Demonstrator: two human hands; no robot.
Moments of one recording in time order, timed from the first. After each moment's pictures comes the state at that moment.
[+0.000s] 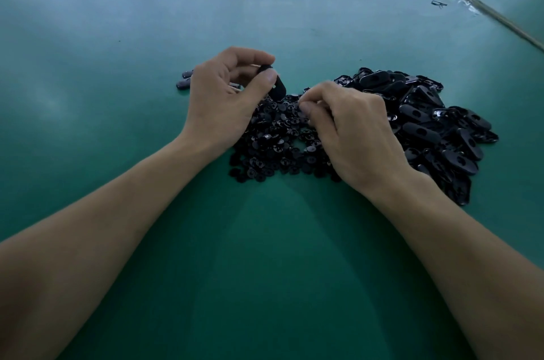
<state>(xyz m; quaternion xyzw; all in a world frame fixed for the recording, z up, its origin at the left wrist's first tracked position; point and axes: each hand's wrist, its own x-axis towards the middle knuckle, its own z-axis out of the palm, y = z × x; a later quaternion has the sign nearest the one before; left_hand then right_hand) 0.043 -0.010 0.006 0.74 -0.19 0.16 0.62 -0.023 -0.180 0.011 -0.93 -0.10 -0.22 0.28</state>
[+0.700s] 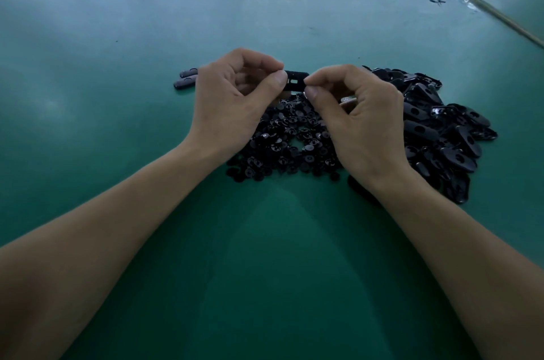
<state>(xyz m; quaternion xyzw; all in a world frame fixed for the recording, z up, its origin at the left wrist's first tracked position) 0.032 -0.021 0.008 0.70 -0.21 0.14 0.67 -0.022 -0.177 0.013 -0.83 -0.06 -0.31 0.46</state>
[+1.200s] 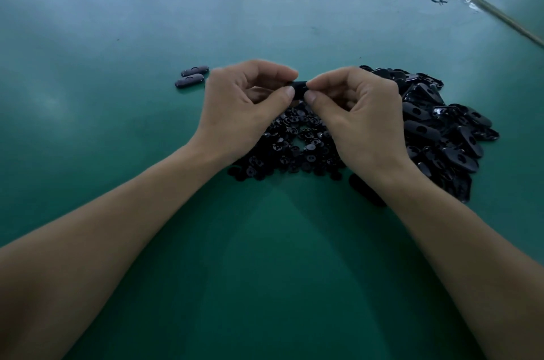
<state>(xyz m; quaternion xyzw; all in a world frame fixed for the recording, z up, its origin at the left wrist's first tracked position) 0.029 -0.021 0.006 0.72 -0.24 0.10 0.64 -0.018 -0.176 0.015 -0.82 -0.03 -0.26 0.51</state>
